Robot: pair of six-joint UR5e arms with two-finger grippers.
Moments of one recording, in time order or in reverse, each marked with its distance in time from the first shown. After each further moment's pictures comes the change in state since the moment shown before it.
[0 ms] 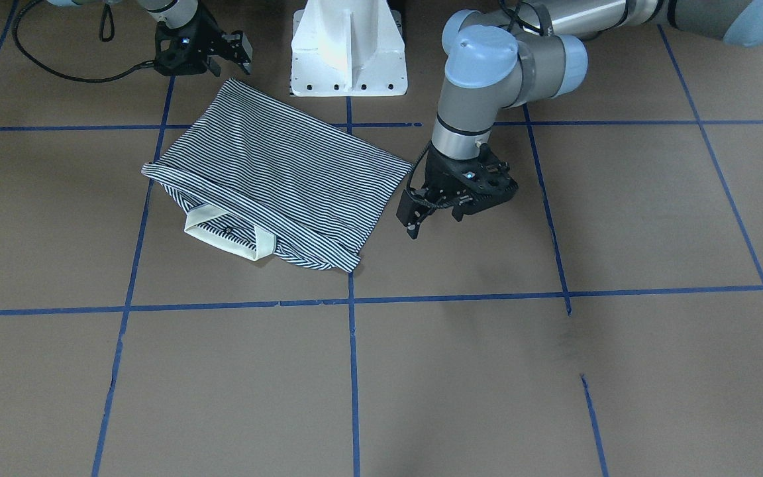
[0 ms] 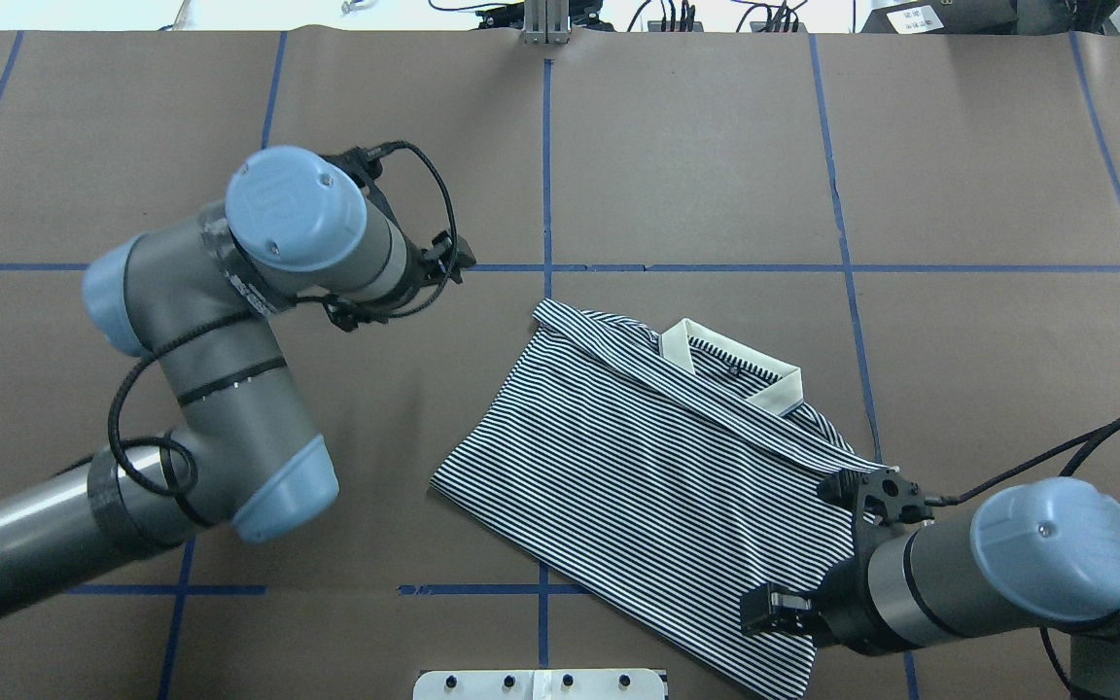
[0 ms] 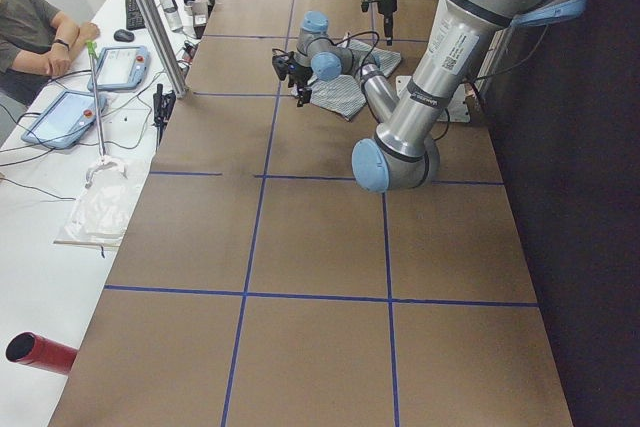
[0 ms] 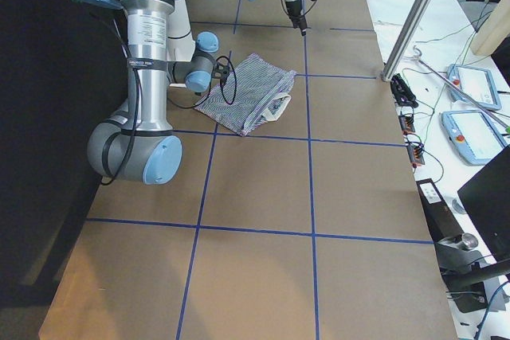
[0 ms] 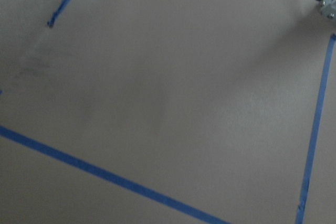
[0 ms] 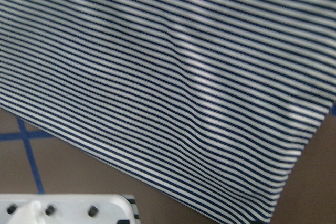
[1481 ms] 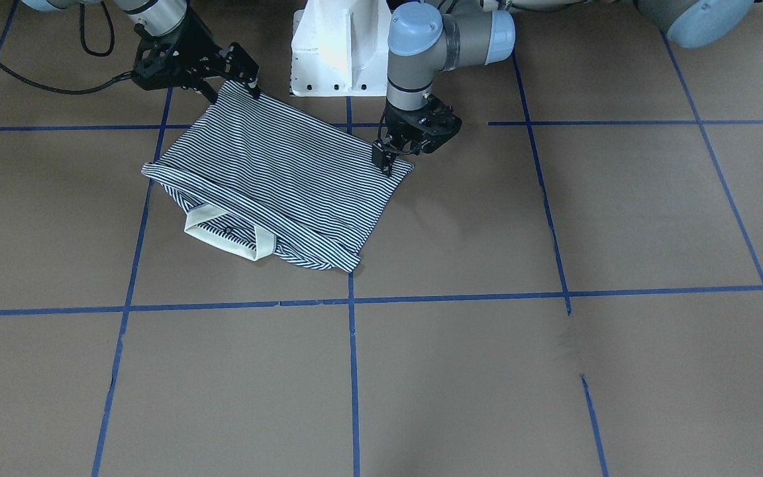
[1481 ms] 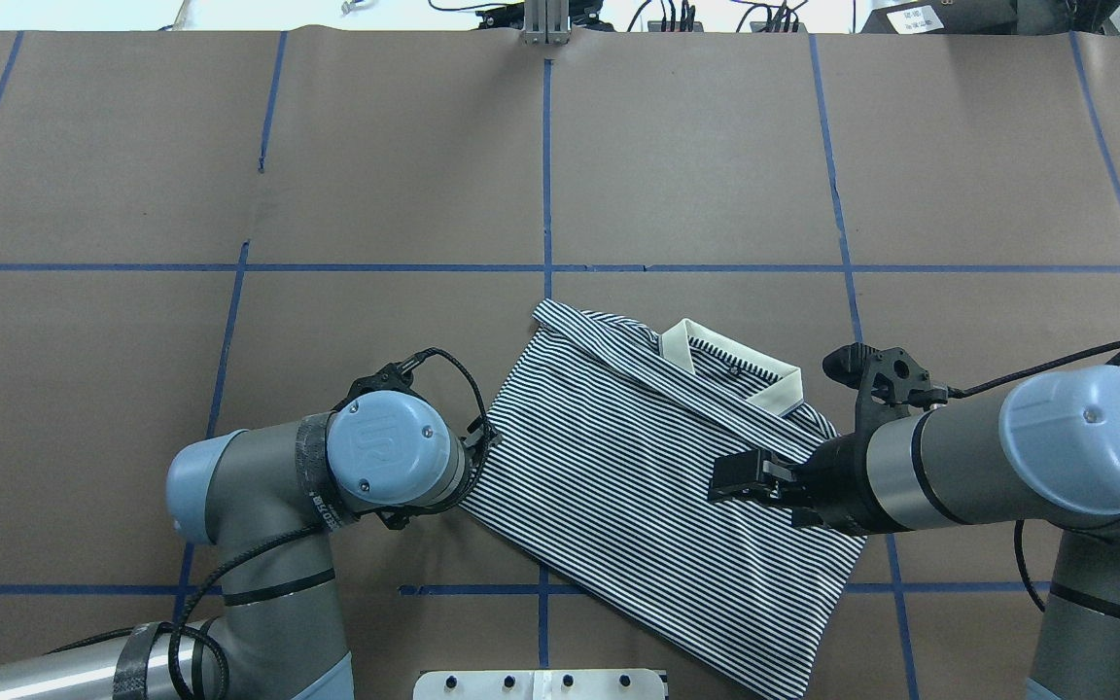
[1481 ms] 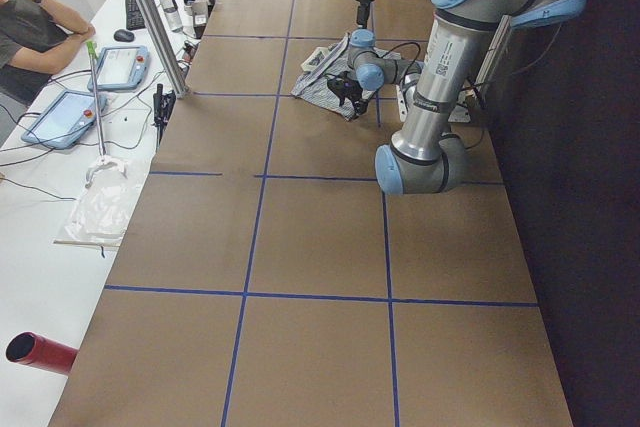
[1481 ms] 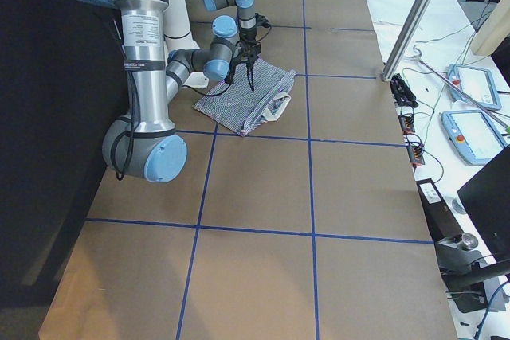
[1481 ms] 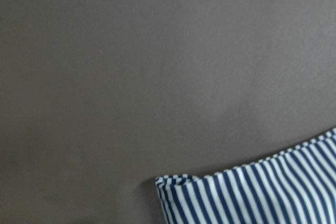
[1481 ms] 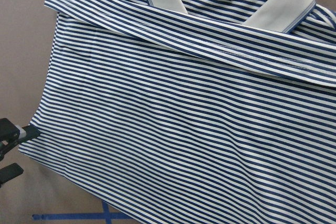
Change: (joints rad) left arm 0.239 0.054 -0.023 0.054 0.091 -0.370; right arm 0.153 0.098 -0.012 -0.001 -0.015 -0.002
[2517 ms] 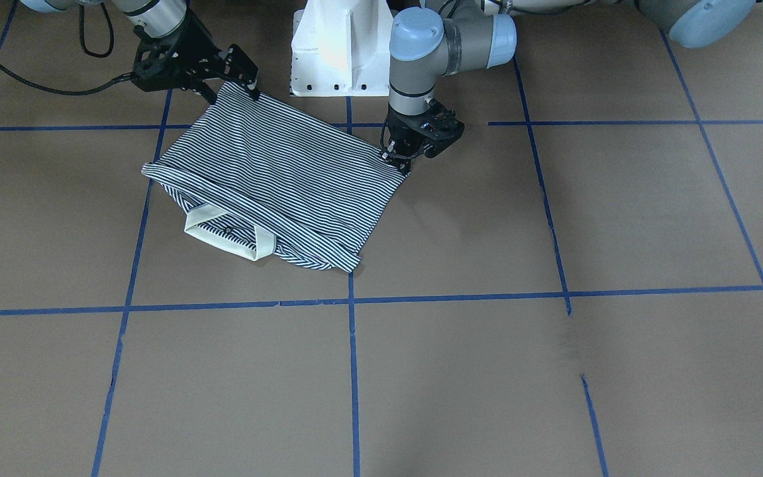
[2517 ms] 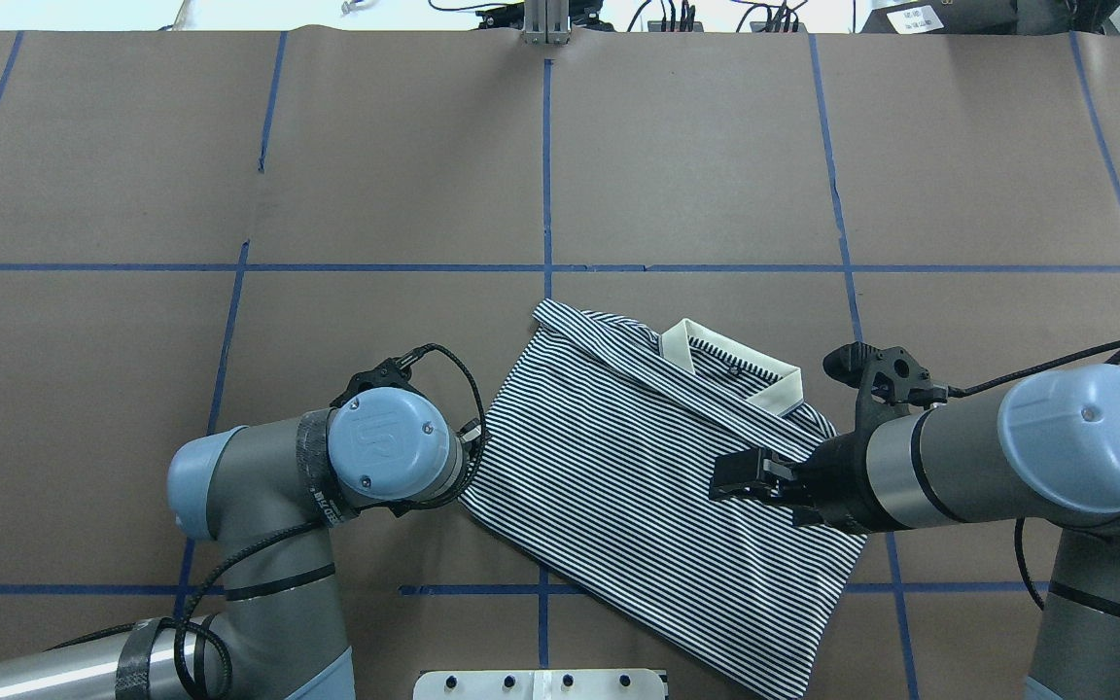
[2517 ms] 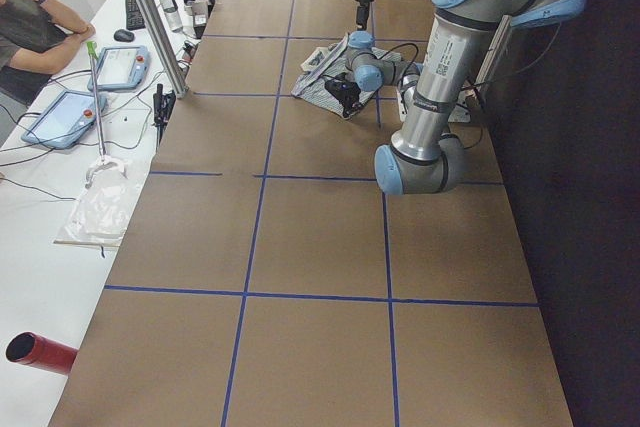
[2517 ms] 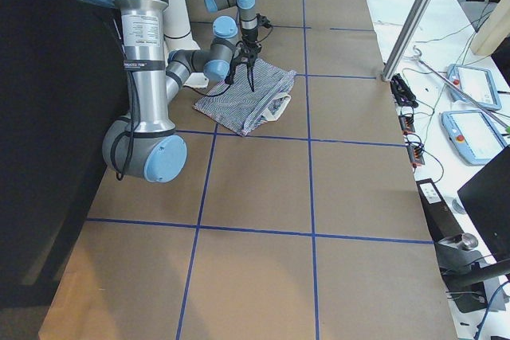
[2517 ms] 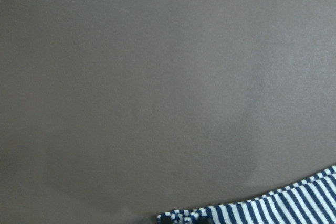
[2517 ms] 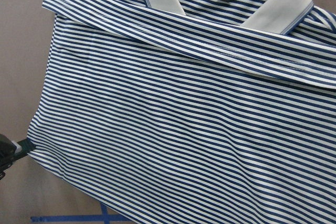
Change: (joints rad) left arm -0.003 -0.001 0.004 0.008 0.009 0.020; right arm 0.001 0.000 -0.002 -0.001 0.000 0.001
